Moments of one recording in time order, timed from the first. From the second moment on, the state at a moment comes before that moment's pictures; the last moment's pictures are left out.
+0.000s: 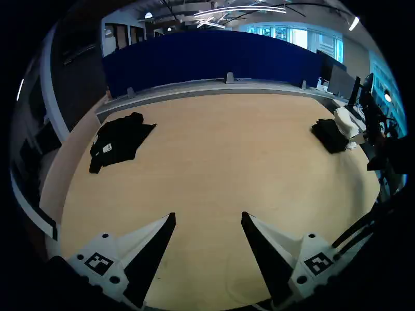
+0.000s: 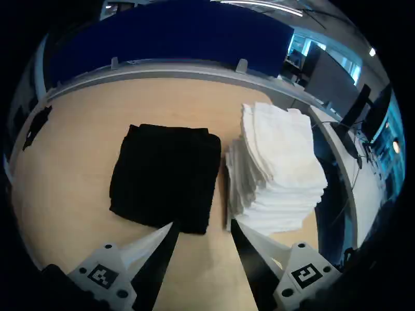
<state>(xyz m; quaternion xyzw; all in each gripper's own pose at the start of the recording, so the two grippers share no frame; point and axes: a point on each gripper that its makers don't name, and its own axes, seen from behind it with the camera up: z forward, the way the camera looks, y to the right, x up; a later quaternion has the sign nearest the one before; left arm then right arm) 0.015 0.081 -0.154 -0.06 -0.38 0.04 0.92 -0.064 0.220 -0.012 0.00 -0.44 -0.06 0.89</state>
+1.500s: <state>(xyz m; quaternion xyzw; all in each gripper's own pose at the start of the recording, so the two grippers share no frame) 0.014 0.069 -0.154 -0.05 -0.38 0.05 0.92 -0.070 0.171 0.035 0.03 -0.41 -0.02 0.91</state>
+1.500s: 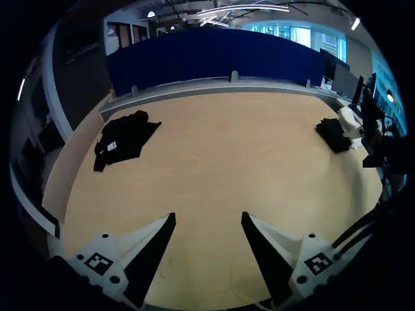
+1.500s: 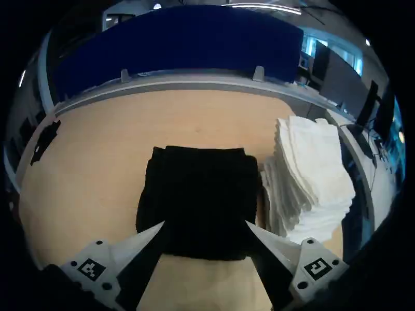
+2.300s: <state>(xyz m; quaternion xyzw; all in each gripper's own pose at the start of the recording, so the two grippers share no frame) 0.014 0.054 -0.159 -0.03 -0.39 0.05 0.92 -0.080 0.160 0.120 0.03 -0.41 -0.02 0.91</state>
